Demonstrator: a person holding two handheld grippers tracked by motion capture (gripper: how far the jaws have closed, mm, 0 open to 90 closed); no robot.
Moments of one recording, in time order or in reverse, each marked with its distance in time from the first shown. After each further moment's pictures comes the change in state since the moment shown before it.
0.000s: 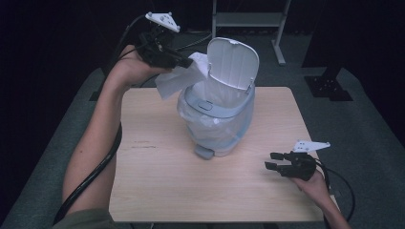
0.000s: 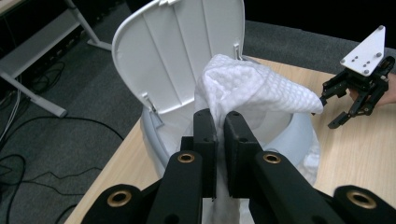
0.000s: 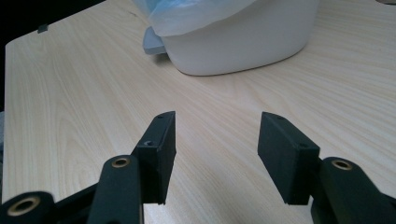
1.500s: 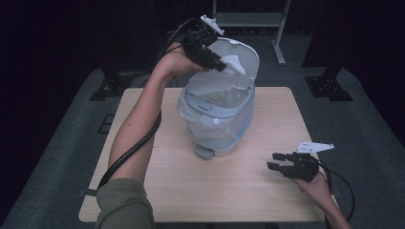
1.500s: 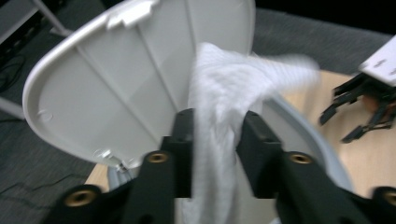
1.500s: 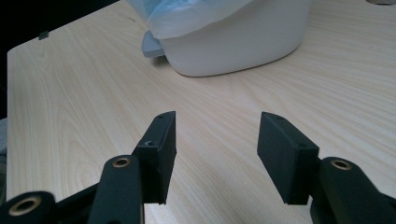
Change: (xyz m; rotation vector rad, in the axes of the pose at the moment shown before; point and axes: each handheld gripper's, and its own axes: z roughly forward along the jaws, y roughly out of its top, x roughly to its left) left arm 0.012 0.033 0.101 0.091 -0.090 0.007; right arm -0.001 -0.004 -0.006 -0.019 -0.007 0.017
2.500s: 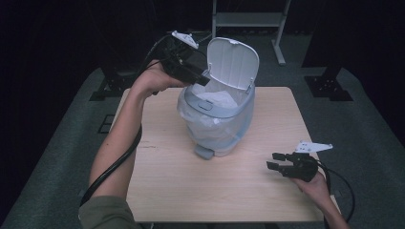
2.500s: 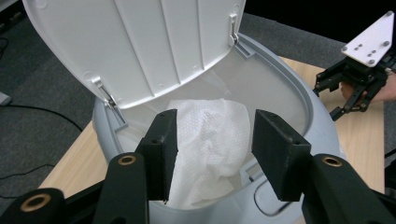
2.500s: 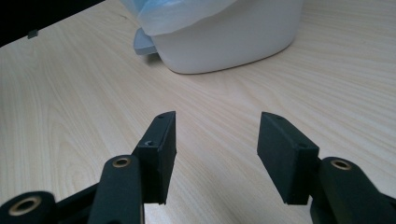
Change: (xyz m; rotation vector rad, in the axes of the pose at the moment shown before) left arm -0.001 -0.062 -0.024 -0.058 -0.050 -0.079; right arm -0.001 -0.002 0.003 0.008 -0.026 0.008
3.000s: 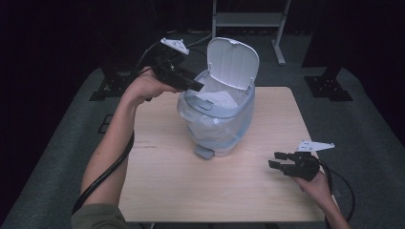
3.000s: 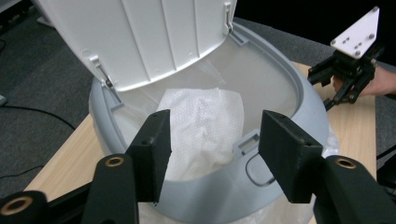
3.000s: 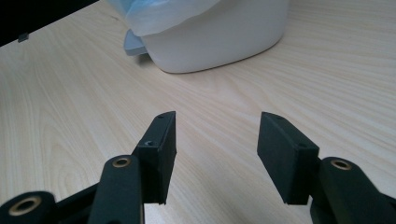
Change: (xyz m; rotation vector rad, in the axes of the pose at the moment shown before) left arm -0.003 -0.022 -0.010 -0.022 -0.003 -0.013; right arm -0.005 0.000 -0.003 0.005 -0.023 0.028
